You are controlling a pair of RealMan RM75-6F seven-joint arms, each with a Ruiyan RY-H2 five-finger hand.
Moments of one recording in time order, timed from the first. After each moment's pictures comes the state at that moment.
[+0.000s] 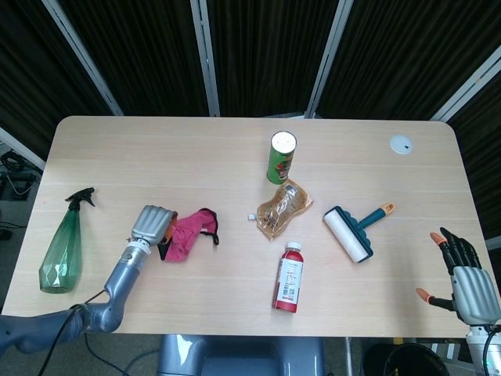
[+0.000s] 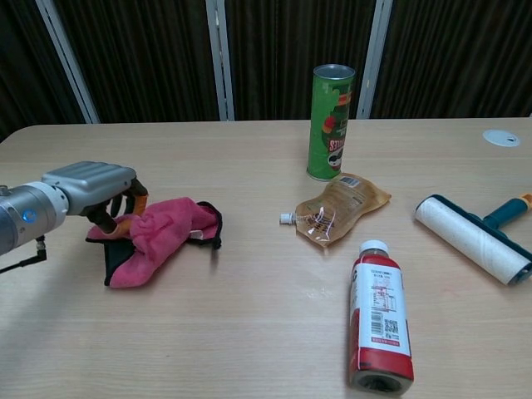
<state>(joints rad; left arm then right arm) -0.75 -1.68 -0.11 -1.23 0.91 0.93 0.54 0.05 -1.12 0.04 -1.59 -1.51 1.47 0.18</state>
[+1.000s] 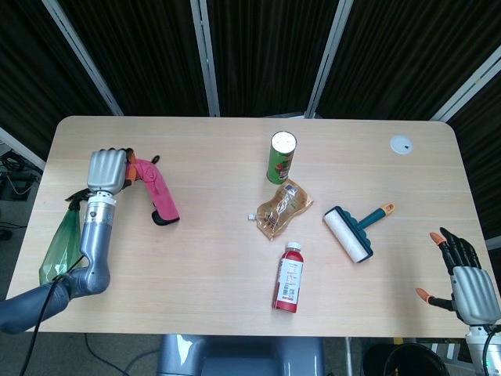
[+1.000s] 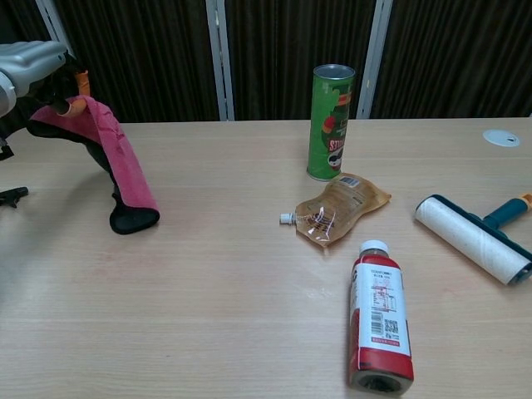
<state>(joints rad) -0.78 -1.58 -0.35 -1.15 0.85 1.04 0.47 0.05 -1.12 0.04 -1.60 -1.51 1.47 0.18</state>
